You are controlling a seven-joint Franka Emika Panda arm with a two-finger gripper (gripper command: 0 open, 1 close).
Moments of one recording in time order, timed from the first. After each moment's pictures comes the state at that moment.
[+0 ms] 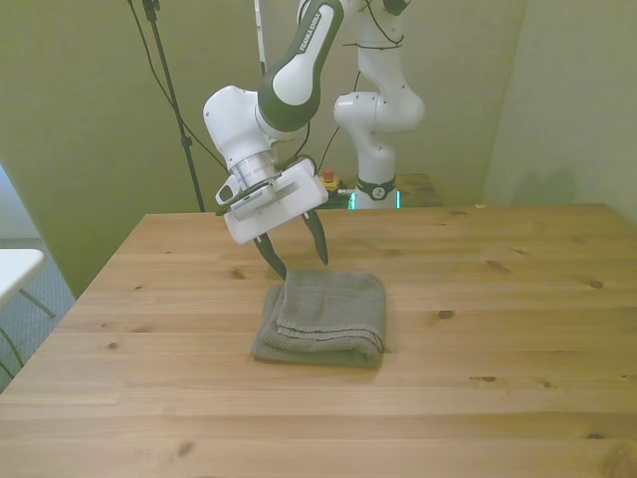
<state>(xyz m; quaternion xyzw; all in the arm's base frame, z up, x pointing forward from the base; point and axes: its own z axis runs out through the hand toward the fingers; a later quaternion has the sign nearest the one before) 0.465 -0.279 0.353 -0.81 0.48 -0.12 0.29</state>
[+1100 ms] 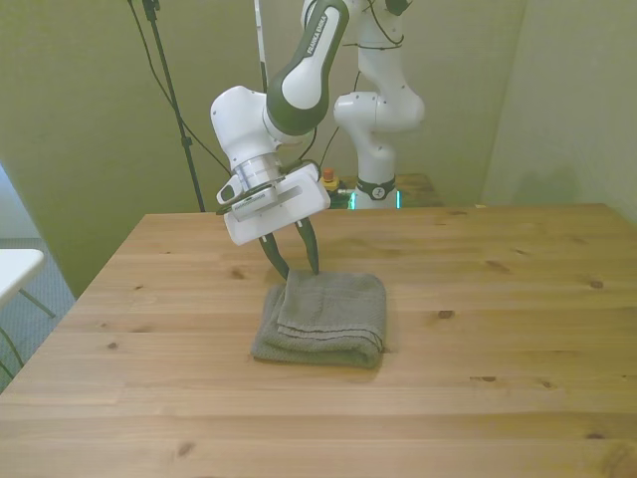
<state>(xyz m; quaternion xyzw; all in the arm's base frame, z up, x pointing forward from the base) 0.470 -0.272 0.349 -0.82 0.48 -0.13 0.28</state>
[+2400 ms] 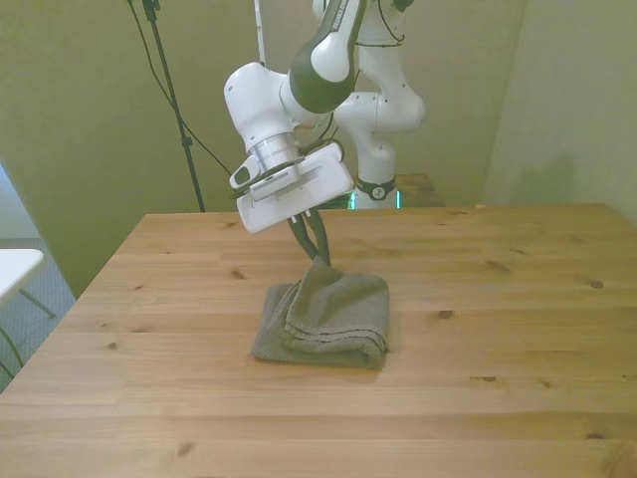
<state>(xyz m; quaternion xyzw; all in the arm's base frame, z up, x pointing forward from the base) 0.504 -0.217 0.406 -0.84 0.44 -0.15 0.28</state>
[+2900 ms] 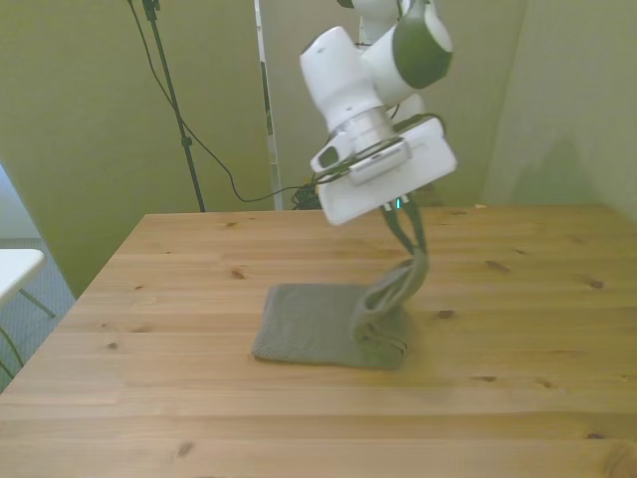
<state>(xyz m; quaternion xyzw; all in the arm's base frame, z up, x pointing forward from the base) 0.567 -0.049 0.447 -0.88 0.36 -0.14 0.28</state>
